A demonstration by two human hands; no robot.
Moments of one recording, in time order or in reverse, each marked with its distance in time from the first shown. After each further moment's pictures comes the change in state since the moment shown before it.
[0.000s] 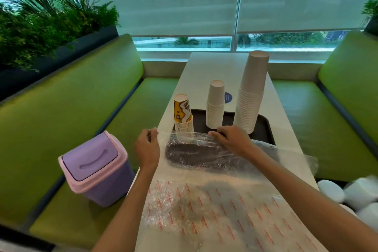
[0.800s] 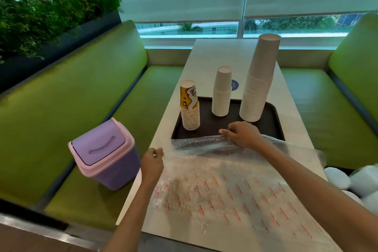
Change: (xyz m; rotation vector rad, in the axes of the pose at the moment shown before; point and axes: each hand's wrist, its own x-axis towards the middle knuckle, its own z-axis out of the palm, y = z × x) left_hand -0.042 -0.064 -0.020 0.053 -0.266 -0.352; right_hand -0.011 0.007 0.010 -0.109 -0.201 0.205
